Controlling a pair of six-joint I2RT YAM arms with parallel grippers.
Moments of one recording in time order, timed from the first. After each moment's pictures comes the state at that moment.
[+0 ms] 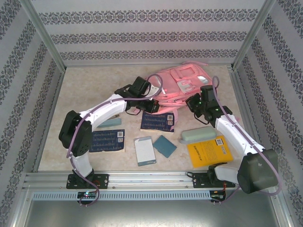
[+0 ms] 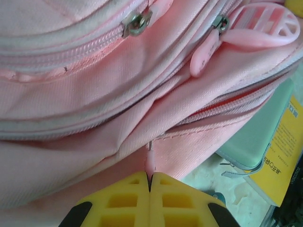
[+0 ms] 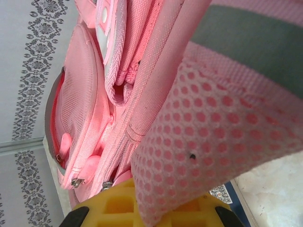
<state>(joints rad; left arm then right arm) -0.60 1.79 1.42 -0.54 0.42 -0.22 0.21 1.24 0.88 -0.36 -0.18 1.13</state>
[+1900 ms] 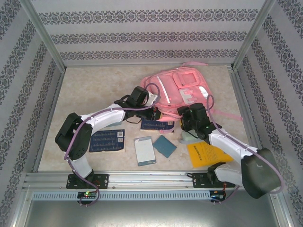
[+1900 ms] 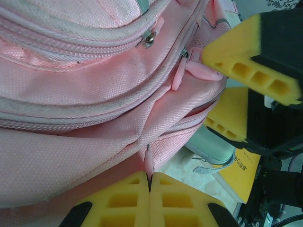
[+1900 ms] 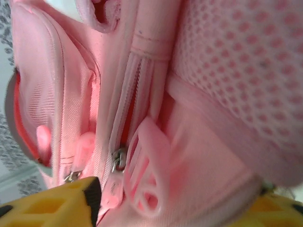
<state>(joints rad) -0.62 1.75 1.19 -0.26 0.53 -0.38 0.39 1.21 0.55 -0.03 -0.09 1.60</state>
